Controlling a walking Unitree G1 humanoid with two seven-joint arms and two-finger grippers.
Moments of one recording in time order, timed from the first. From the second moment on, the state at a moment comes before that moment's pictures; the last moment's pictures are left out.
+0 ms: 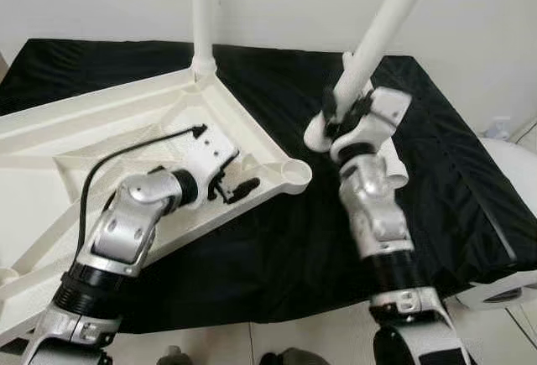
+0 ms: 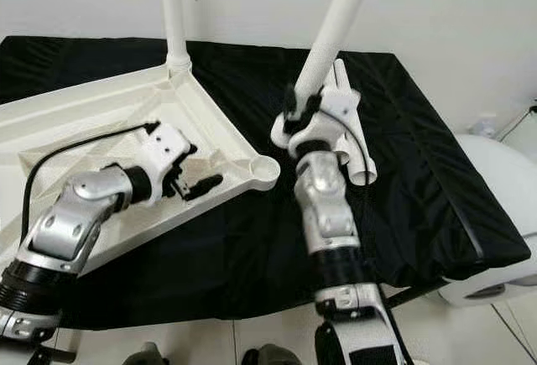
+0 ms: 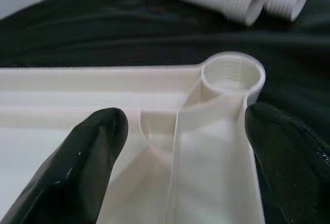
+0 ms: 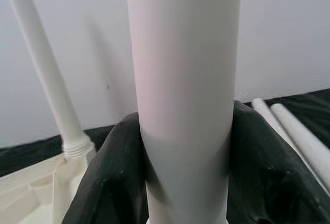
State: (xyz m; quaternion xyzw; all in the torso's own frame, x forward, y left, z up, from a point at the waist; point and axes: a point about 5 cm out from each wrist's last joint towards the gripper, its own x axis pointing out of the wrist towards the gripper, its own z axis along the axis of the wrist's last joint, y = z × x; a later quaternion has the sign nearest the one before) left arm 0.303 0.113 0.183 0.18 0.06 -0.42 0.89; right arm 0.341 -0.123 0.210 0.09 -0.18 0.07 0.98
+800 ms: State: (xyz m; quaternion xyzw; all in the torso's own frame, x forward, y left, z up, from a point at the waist) left arm 0.306 0.067 0.268 0.01 -0.08 -0.50 0.86; right arm 0.323 -0.134 0.184 -0.06 -0.07 0.43 0.90
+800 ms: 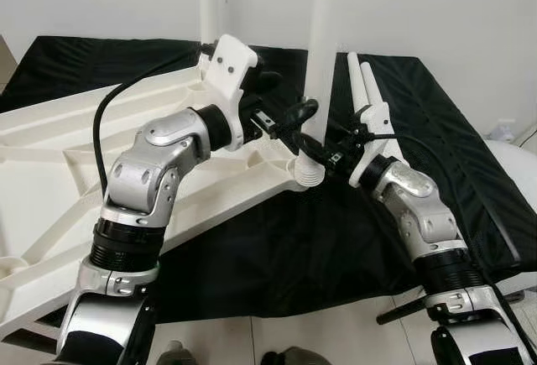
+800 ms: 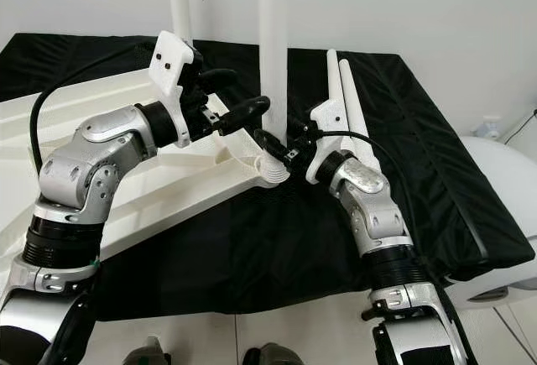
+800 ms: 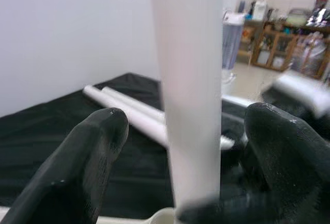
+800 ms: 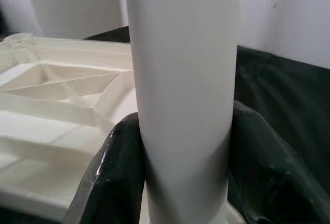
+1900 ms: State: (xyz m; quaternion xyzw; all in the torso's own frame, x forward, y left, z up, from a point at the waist) left arm 0.297 0.058 0.291 -0.05 -0.10 -0.54 0.83; right arm 0.312 -0.131 0.184 -0.11 -0.06 0.51 0.85
